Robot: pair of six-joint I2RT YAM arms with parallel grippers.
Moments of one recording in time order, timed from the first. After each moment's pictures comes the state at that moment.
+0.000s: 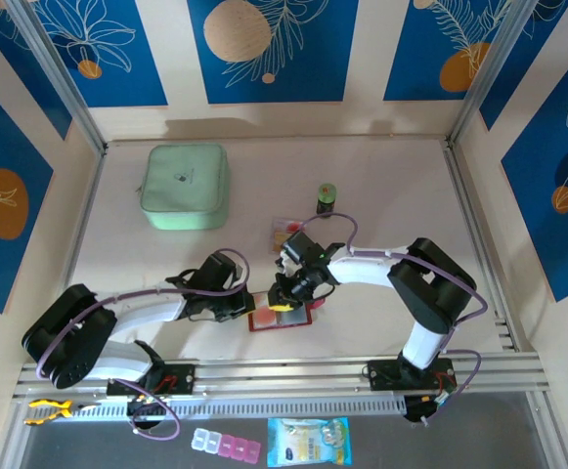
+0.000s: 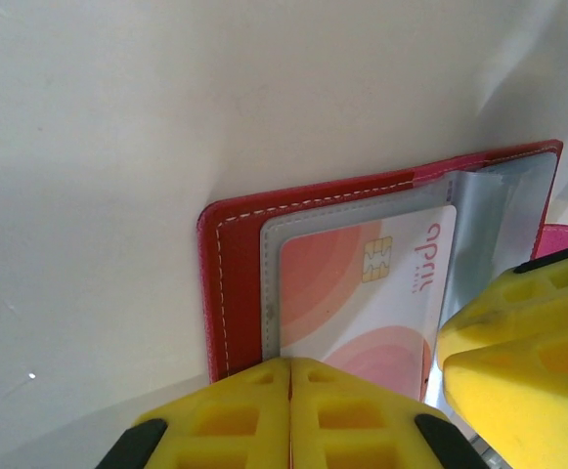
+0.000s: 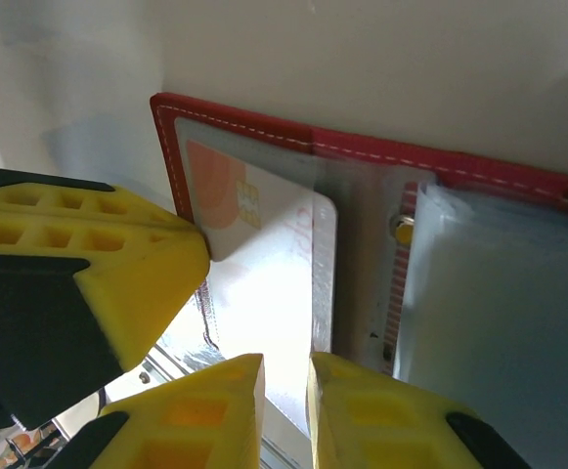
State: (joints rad) left arm -0.72 1.34 0.46 -0.12 0.38 -0.99; right arm 0.83 1.72 0.89 -0.34 -0.60 0.85
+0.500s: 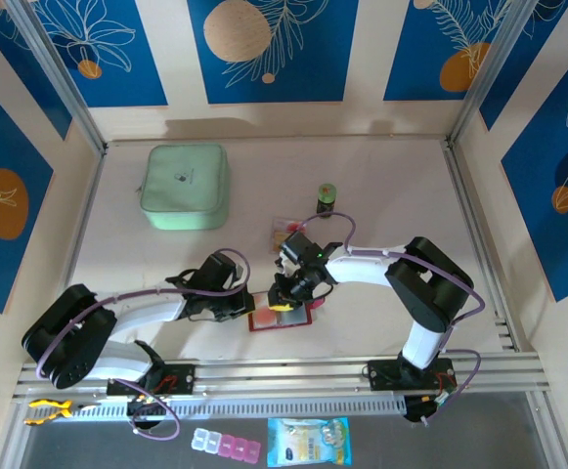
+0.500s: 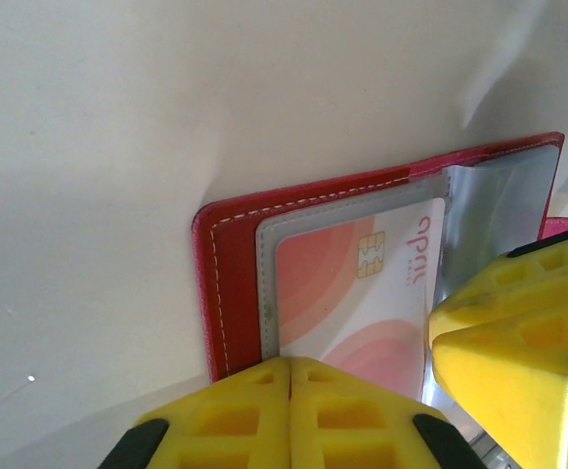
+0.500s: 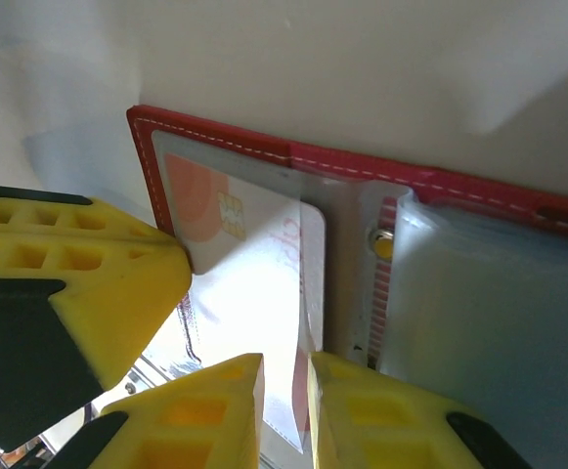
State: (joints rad) left arm -0.72 1.34 0.46 -0.13 0.38 -0.96; right arm 0.83 1.73 0.90 -0.37 -0.57 0.84
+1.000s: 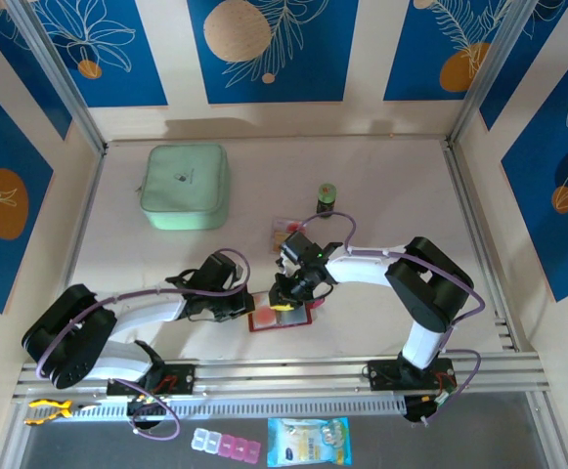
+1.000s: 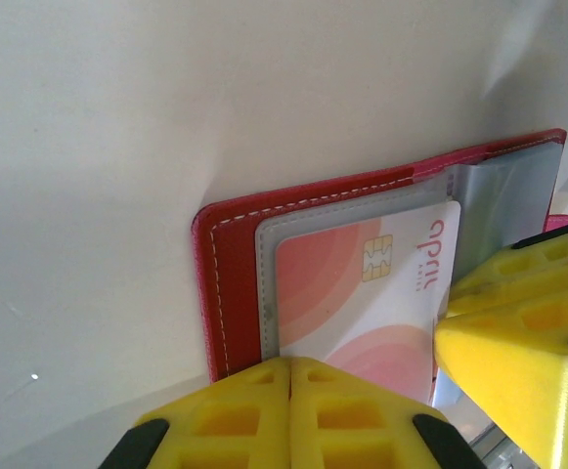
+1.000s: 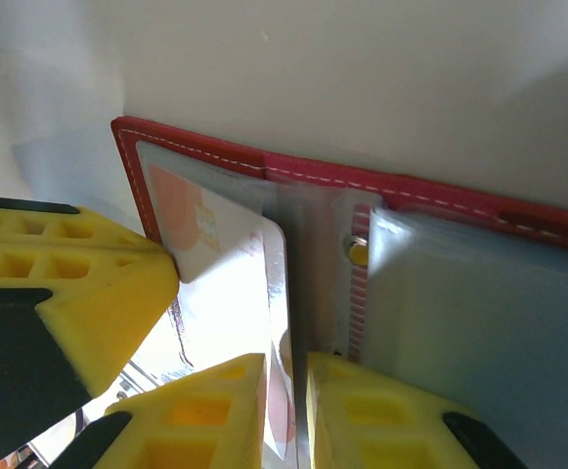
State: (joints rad) left arm -0.72 1.34 0.46 -0.13 0.38 -0.96; right arm 0.83 1.73 0.90 -0.37 -0.55 0.84
